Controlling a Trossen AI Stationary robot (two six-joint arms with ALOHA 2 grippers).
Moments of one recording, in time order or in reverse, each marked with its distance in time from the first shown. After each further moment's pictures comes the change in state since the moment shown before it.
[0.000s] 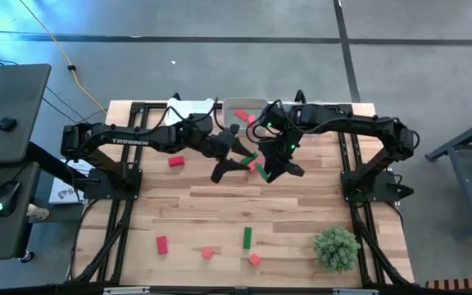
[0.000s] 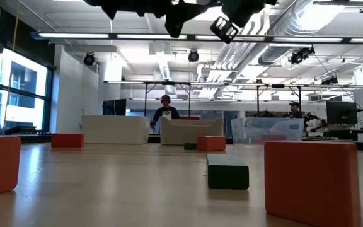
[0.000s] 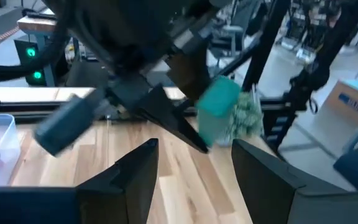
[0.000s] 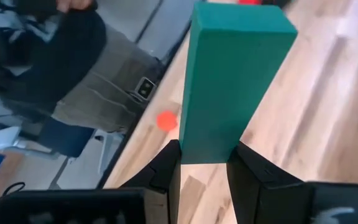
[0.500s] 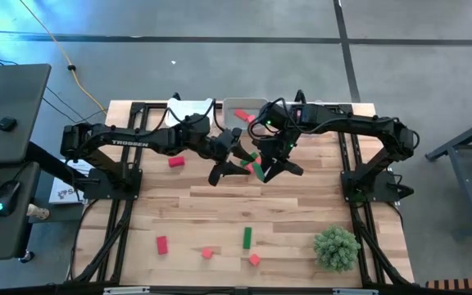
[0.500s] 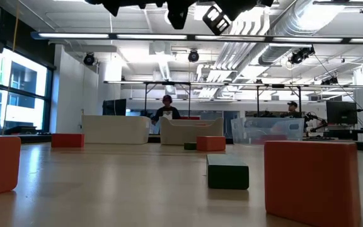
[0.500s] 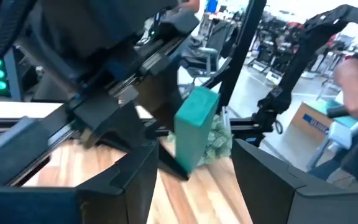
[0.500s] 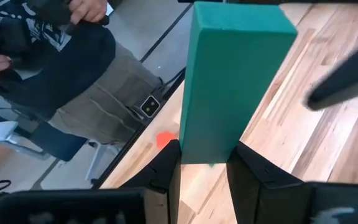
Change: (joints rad) left arm -0.025 0.000 0.000 0.101 0.071 -0.109; right arm 0.002 0.000 0.000 0.104 -0.067 -0.059
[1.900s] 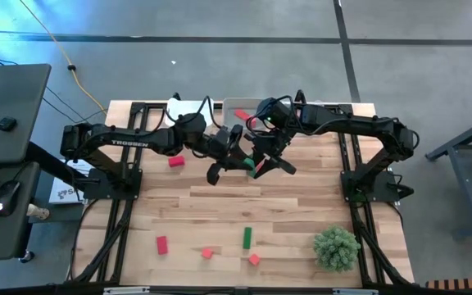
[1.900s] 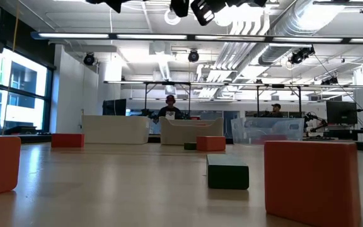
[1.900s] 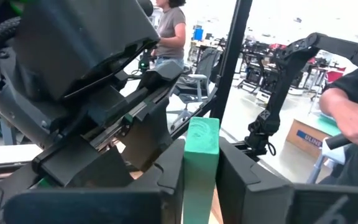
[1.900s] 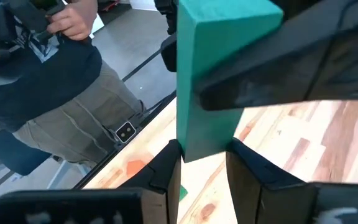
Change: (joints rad) left arm -0.003 0.000 0.000 0.134 0.023 -0.006; right arm 0.000 0.000 0.000 0.222 0.014 0.026
